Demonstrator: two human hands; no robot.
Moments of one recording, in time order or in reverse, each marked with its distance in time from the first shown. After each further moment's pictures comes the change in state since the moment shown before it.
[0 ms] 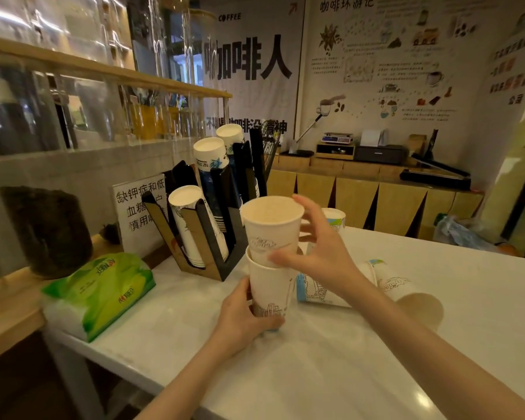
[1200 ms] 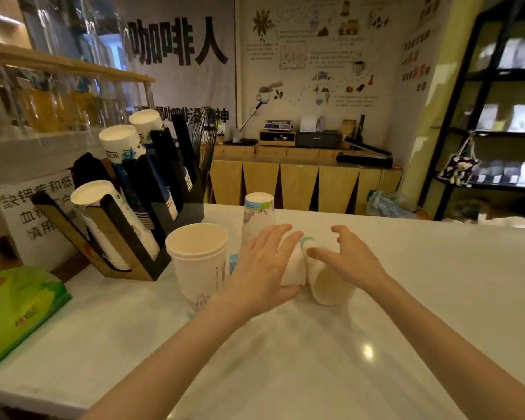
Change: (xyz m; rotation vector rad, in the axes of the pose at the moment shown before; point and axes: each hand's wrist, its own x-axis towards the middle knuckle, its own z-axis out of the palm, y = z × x) left_hand 0.016 0.092 0.081 0.798 -0.136 0.733; right_hand -0.058 0.075 -0.107 -0.499 0.190 0.672
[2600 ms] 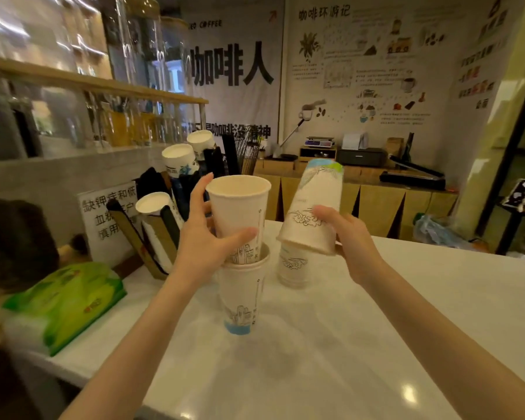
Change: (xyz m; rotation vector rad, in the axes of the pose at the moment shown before) left_hand -0.031 -0.060 -0.095 -0.751 0.519 -0.545; right_hand 0.002 -0.090 -0.002 0.957 -0.224 -0.094
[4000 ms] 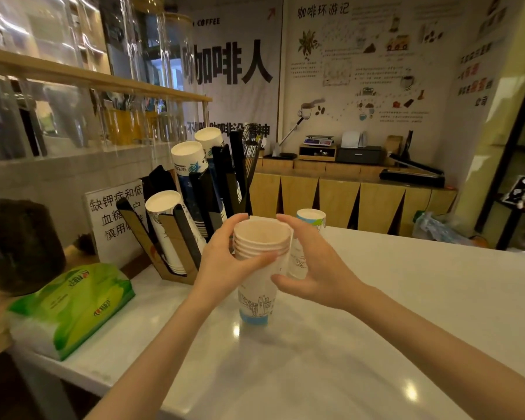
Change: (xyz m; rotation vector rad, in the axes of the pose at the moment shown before) left_hand -0.006 -0.042 0.005 0.070 -0.113 -0.016; right_hand -0.021 0.037 0.040 -0.806 -0.343 -0.690
